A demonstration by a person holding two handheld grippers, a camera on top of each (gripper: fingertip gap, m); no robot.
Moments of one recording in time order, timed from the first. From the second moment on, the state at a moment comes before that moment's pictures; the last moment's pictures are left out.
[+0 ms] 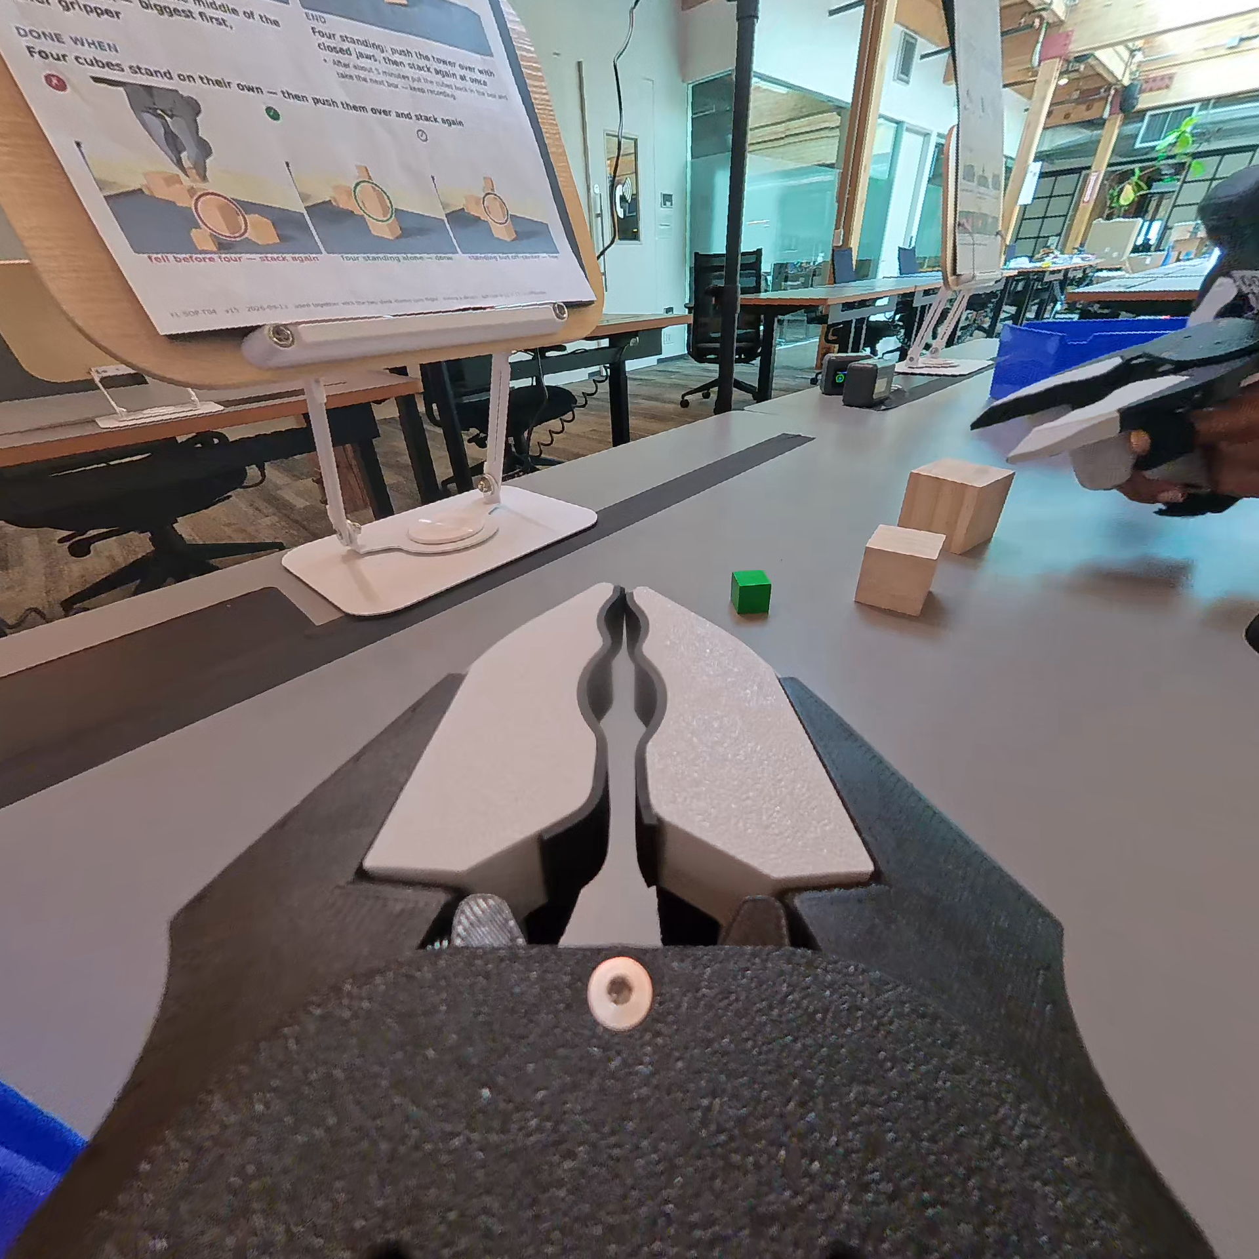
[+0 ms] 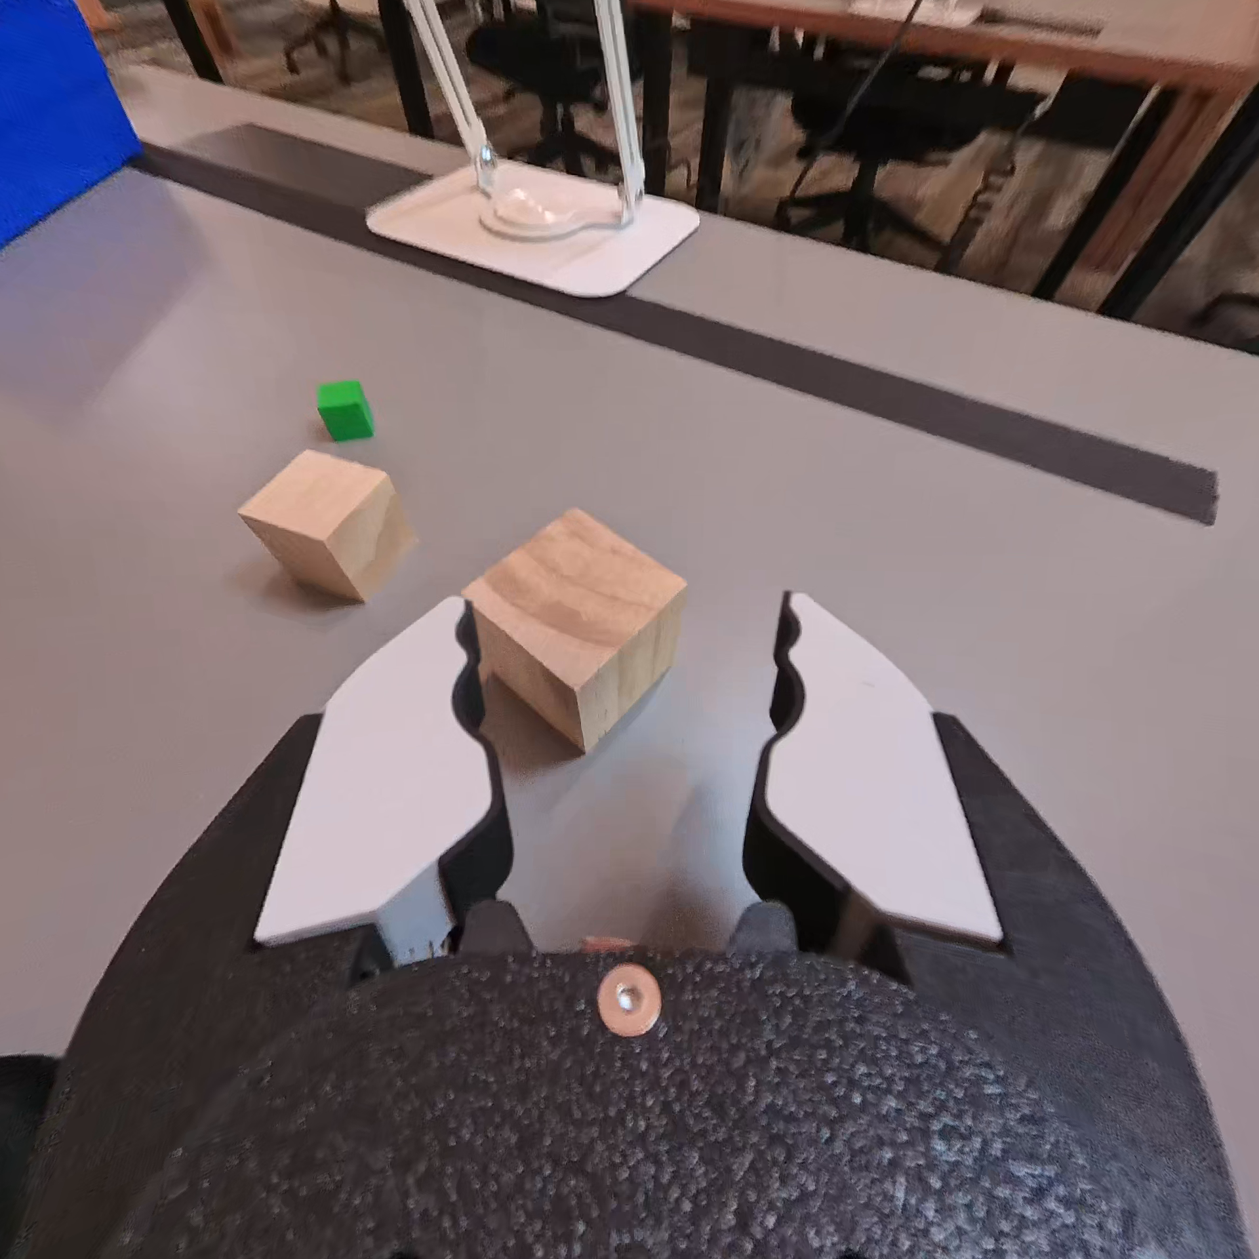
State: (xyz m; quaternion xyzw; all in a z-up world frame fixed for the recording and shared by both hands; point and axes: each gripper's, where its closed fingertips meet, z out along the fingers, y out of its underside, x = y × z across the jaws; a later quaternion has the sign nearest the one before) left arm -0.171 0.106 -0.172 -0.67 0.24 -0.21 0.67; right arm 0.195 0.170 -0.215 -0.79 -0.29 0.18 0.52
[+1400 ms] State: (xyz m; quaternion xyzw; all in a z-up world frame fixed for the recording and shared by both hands) left arm -0.024 -0.016 -0.221 -0.61 0.63 -0.21 0.43; right arm -0.031 -0.026 -0.238 -0.55 -0.69 0.34 0.33
